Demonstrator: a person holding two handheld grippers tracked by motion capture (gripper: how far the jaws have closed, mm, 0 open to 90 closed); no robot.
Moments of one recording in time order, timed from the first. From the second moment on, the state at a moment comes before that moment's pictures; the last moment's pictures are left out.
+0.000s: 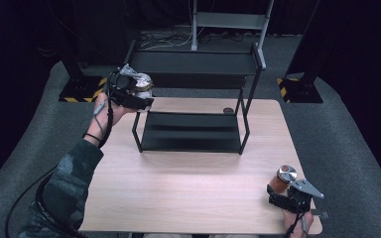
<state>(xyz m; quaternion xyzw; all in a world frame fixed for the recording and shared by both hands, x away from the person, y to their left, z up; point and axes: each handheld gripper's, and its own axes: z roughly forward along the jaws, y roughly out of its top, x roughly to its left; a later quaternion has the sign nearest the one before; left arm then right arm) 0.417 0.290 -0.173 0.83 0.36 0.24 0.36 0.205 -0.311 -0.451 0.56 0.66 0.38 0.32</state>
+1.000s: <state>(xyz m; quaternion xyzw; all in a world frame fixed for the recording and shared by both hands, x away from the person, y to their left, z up) 0.423 0.283 -0.139 0.83 0.35 0.25 0.35 0.205 -0.311 -0.451 0.56 0.66 0.38 0.32</state>
